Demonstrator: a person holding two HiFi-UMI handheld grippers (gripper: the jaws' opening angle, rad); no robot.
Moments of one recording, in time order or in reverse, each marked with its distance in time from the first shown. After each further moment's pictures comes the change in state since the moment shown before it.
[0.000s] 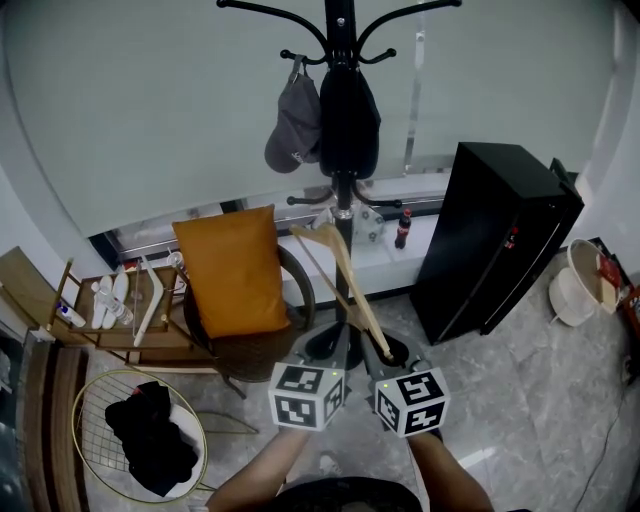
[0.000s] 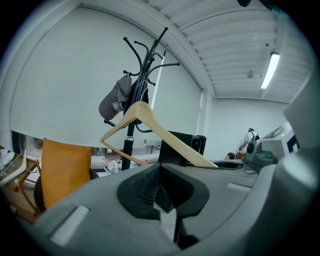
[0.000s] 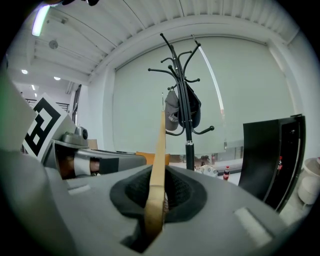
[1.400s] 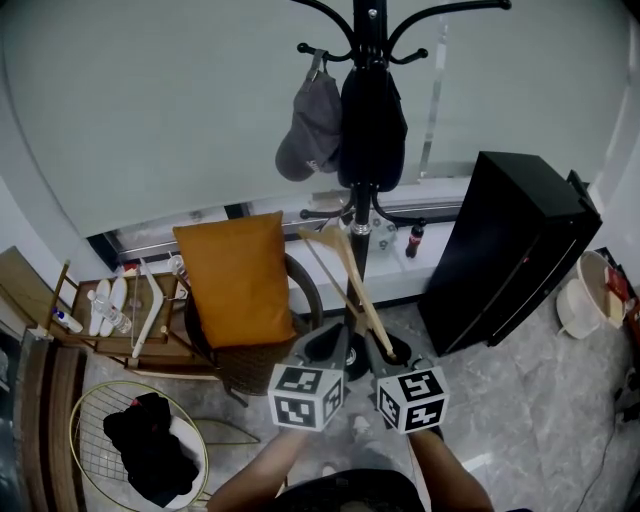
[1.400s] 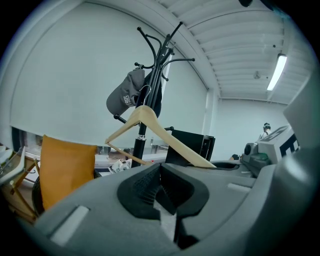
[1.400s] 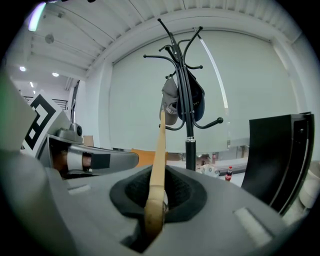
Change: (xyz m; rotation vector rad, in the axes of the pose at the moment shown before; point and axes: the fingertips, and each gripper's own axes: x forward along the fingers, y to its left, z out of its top) left arm 0.045 0.067 0.002 -0.033 0.005 0.028; right arm 0.081 -0.022 -0.005 -0.015 0.039 -0.008
